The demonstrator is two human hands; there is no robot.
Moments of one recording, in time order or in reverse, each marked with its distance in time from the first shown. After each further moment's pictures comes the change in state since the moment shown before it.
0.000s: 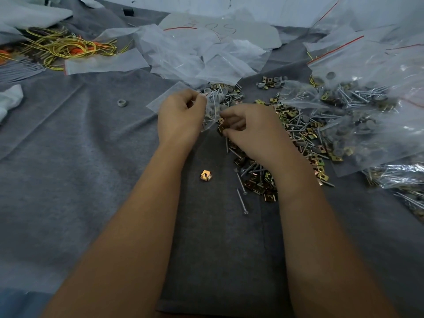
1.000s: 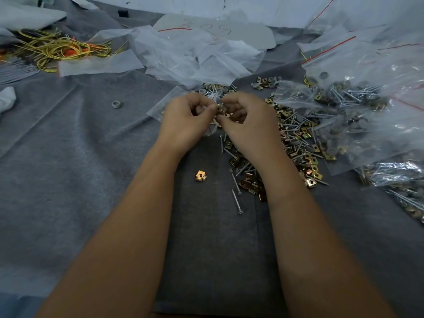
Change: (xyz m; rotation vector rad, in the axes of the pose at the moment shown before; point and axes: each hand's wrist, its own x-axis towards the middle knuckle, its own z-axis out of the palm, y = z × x) left_hand -0.010 0.012 -0.004 -0.102 -0.272 0.076; right_hand 0.007 0.010 0.015 0.169 0.321 -0.022
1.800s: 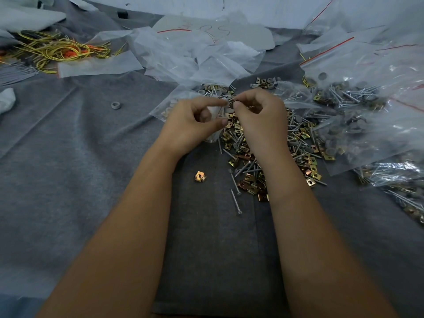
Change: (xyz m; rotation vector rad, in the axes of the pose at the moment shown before) left_hand 0.000 -0.003 -0.003 -0.052 -0.171 0.080; right_hand 0.003 -0.002 -0.009 0.165 0.156 0.177
